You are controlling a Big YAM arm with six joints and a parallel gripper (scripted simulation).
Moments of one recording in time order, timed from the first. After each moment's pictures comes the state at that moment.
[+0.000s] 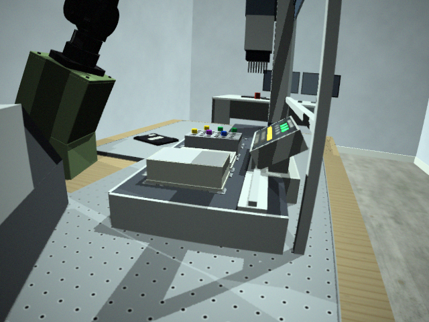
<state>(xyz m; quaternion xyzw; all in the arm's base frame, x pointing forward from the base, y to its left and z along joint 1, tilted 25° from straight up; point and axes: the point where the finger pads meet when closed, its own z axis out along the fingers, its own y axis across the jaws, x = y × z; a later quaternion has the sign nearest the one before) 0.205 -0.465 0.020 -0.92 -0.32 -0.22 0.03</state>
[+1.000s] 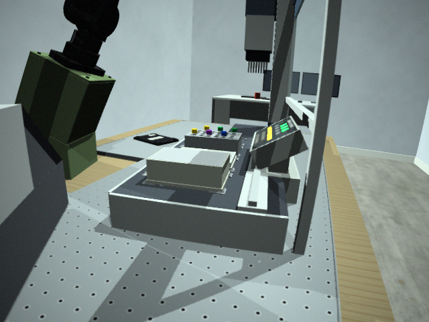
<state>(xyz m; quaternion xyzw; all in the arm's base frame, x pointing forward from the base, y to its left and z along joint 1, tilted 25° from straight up) 0.208 -0.463 0.020 -0.92 -0.33 -0.22 0.02</state>
